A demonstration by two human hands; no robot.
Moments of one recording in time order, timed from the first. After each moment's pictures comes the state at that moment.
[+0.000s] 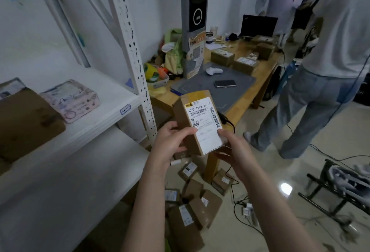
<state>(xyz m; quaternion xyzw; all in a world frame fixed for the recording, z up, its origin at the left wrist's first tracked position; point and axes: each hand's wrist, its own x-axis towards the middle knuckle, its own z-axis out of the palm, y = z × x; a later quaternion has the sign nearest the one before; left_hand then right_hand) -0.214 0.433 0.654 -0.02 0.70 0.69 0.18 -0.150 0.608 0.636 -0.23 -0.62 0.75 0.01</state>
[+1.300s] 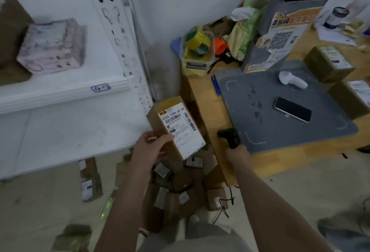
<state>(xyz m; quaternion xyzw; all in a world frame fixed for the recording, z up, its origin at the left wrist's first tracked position) -0.382 0.562 0.560 -0.44 0.58 0.68 -0.03 -0.508 0.784 0.439 -0.22 -0.87 0.37 -0.24</state>
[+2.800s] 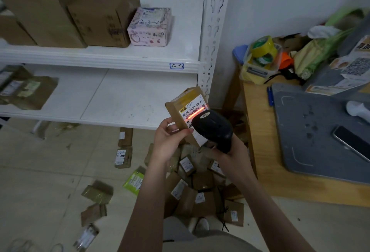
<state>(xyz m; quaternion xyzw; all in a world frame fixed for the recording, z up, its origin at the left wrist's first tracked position) -0.288 0.538 0.559 -0.45 0.55 0.68 -0.19 -0.370 0.694 0.563 0.24 -0.78 0.52 -0.25</state>
